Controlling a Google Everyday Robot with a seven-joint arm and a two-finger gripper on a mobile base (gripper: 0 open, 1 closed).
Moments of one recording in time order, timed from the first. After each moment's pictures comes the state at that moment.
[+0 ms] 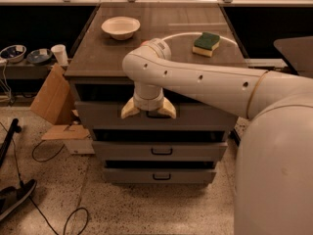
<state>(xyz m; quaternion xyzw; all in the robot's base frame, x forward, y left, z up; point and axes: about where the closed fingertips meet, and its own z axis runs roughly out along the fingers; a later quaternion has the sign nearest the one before) 0.637 0.015 0.666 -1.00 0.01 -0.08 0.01</state>
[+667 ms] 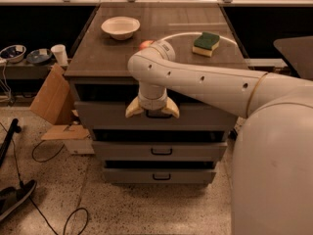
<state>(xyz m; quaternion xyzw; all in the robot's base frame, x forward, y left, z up) 0.650 0.003 0.655 -1.00 0.01 -0.08 0.01</state>
